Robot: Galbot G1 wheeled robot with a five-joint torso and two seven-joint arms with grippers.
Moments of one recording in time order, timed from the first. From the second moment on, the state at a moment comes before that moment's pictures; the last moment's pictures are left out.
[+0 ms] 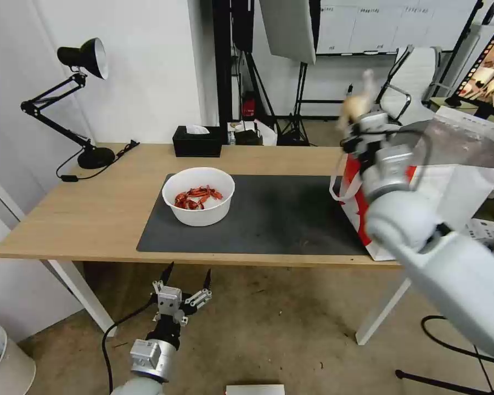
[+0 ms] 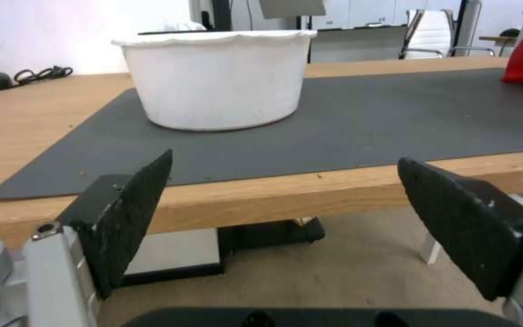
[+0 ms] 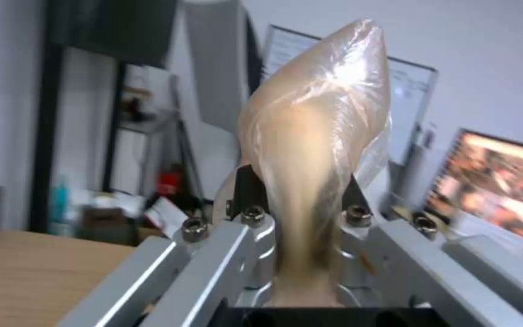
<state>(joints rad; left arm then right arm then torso) 1.67 -1.40 -0.42 -2.08 -0.04 -0.12 0.01 -0.57 0.73 0.08 2.03 0.70 -0.45 0.71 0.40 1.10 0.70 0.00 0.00</state>
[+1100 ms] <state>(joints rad) 1.66 -1.38 -0.42 -2.08 -0.05 -0.12 0.02 -0.64 0.72 0.15 2.02 0.90 -0.50 0.84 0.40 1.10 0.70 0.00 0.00</state>
